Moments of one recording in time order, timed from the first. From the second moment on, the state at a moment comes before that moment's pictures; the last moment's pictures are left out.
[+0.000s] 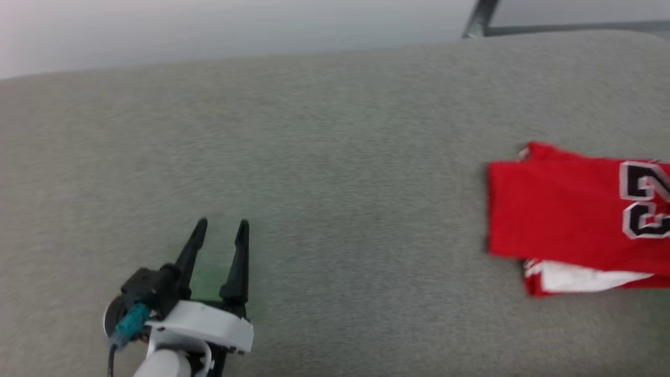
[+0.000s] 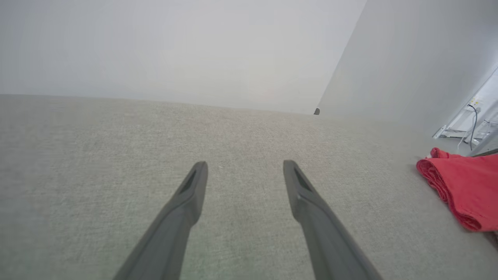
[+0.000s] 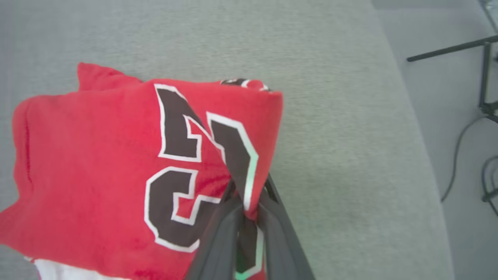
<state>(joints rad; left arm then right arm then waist) -0.18 0.30 -0.32 0.11 -0.50 0.10 -0.26 -0.52 -0.71 0.26 0.53 0.83 0.13 0.45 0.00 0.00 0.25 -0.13</state>
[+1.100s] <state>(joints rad) -0.30 0.39 -0.34 -0.02 -0.44 0.11 -0.18 -0.90 -0.62 0.34 1.05 0.49 0.13 0.07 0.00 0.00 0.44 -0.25</state>
